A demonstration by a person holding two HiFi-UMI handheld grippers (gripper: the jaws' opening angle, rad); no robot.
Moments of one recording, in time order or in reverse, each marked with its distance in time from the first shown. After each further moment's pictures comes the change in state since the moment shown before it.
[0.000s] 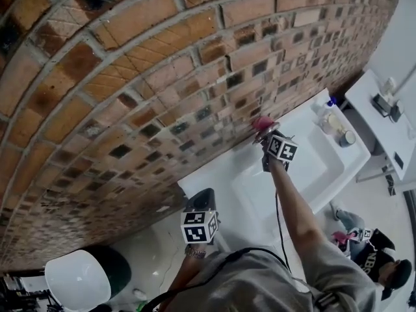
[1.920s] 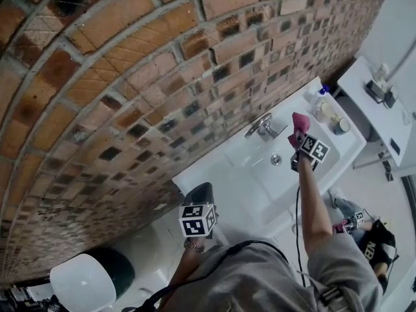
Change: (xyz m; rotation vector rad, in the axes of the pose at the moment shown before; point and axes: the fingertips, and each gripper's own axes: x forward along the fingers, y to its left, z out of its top) left arm 0.017 -0.007 -0.008 0.014 0.033 -0.038; right arm -0.097 -0.174 0.017 0.140 -0.010 -0.278
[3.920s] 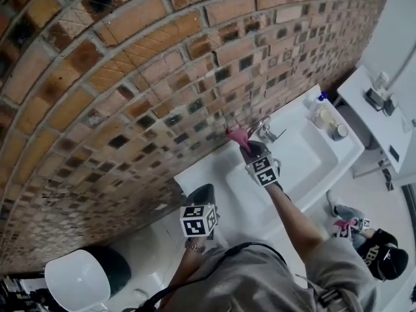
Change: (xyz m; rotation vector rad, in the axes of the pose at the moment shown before) left arm -0.027 -0.019 -0.002 -0.017 -0.044 0.011; right arm -0.068 0.265 -0.122 -0.903 0.034 0.529
